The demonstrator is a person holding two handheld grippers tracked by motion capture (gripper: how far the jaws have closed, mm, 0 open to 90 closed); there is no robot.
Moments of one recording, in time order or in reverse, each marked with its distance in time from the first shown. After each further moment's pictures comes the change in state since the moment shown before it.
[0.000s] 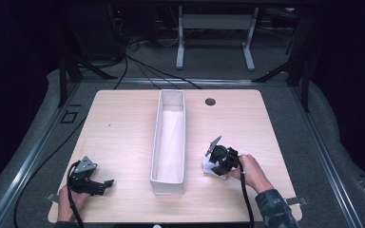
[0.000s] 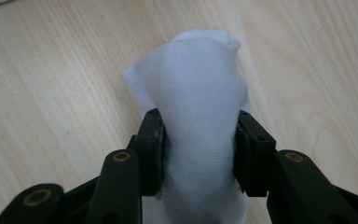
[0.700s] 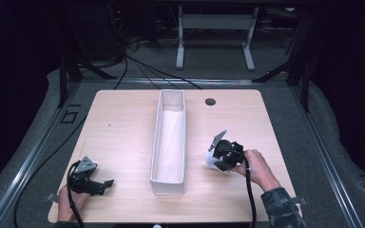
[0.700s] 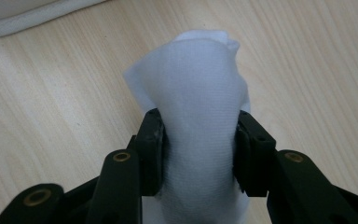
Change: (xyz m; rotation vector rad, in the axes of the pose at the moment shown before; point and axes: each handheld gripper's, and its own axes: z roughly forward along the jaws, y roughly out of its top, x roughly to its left) left arm 0.000 0.000 0.000 0.000 0.000 -0.005; right arm -0.003 0.004 -0.040 -0.034 -0.051 -0.013
